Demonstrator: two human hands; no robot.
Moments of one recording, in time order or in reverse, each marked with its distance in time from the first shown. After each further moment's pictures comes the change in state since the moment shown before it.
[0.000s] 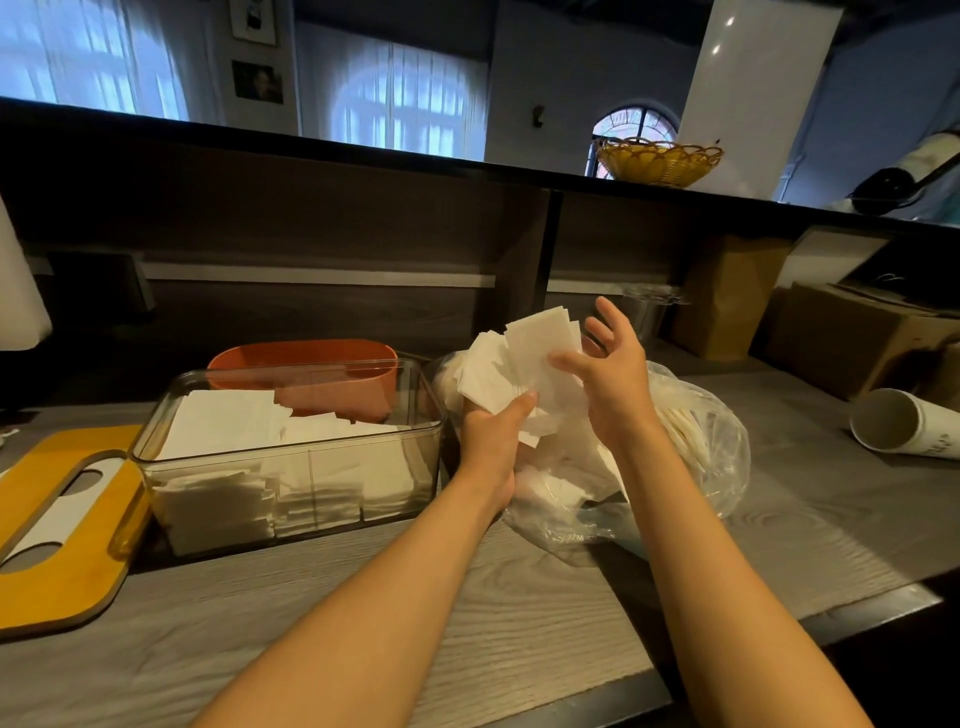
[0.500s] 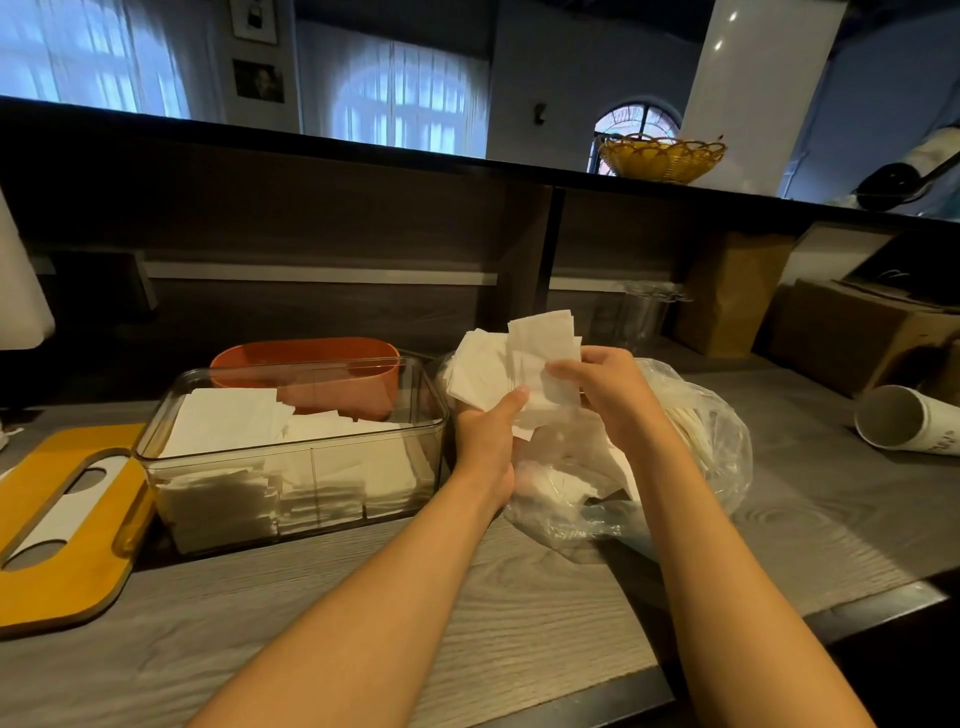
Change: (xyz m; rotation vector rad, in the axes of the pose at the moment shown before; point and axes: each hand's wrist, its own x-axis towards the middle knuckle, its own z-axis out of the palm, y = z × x) left_hand -0.002 0.006 0.000 -0.093 0.045 0.000; right_hand -0.004 0.000 -0.006 -0.255 -0.153 0.133
